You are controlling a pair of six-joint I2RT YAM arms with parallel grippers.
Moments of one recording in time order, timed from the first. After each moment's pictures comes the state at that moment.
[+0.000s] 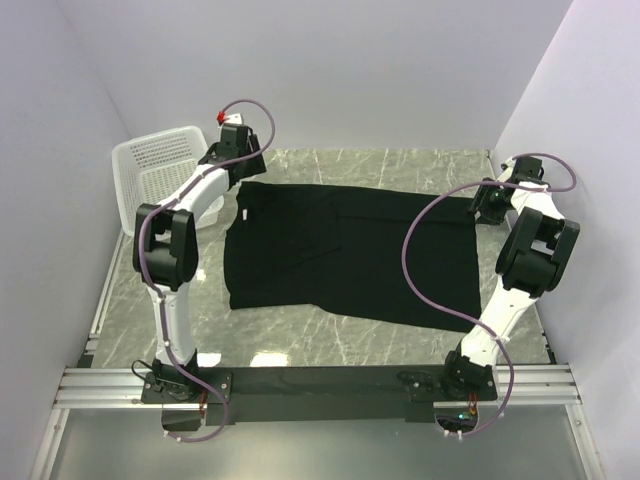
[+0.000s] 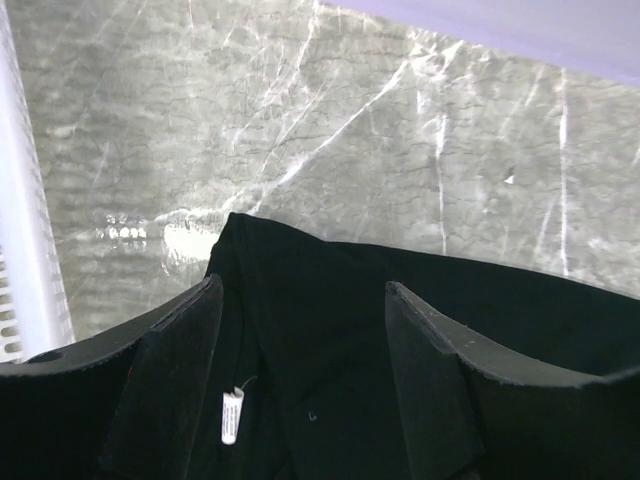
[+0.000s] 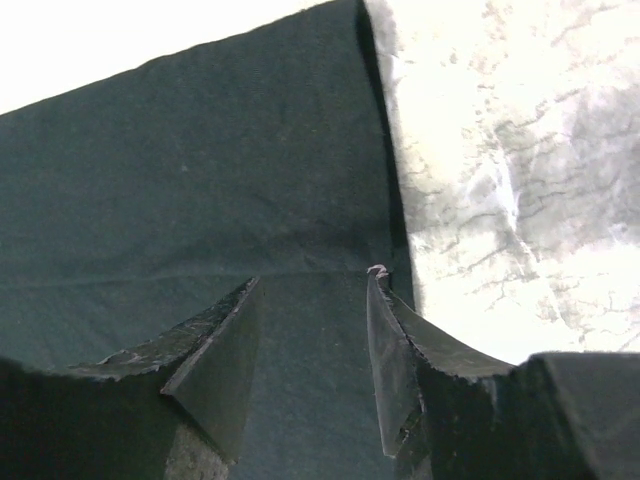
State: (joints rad) left arm -0.23 2.09 1.72 -0.28 -0.21 -0.39; right arm -0.41 2.04 1.55 -0.58 -0.33 0.10
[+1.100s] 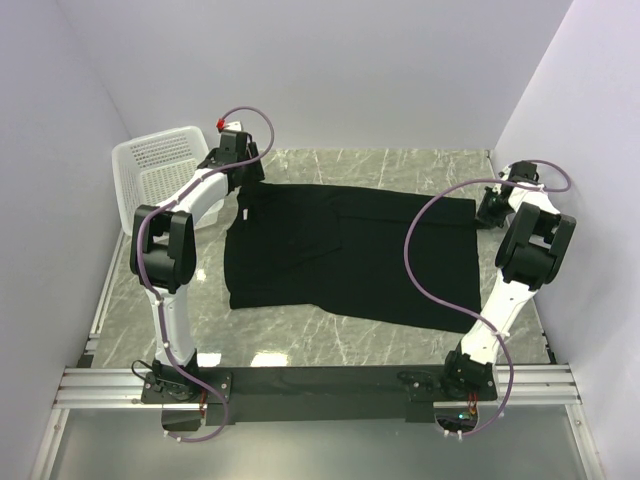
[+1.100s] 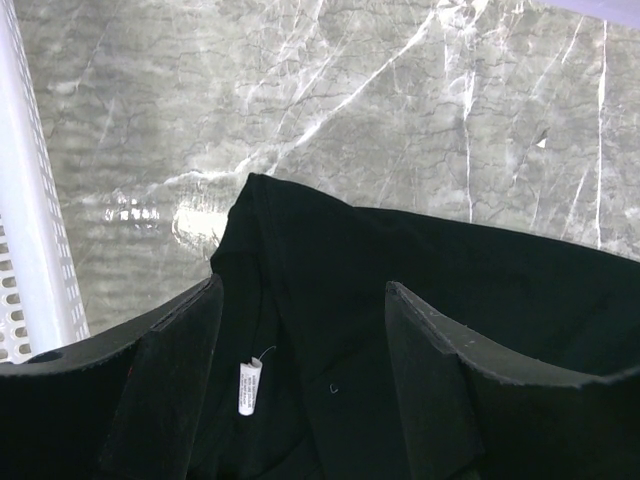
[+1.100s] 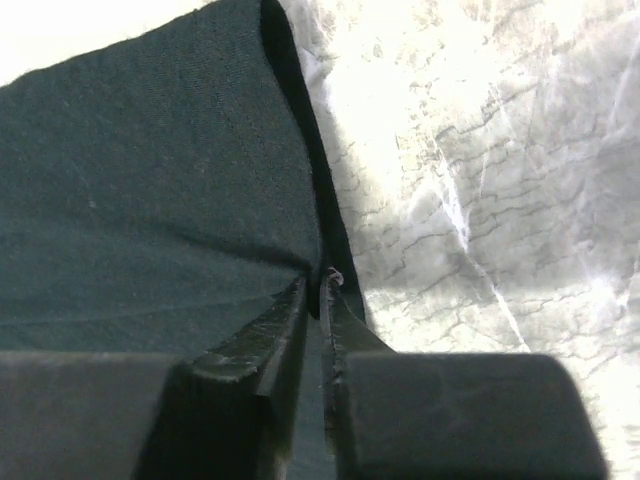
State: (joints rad) left arm -0.22 2.05 1.64 -0.28 -0.20 -0.38; right arm -0.42 2.14 1.60 -0.62 -0.25 0.09
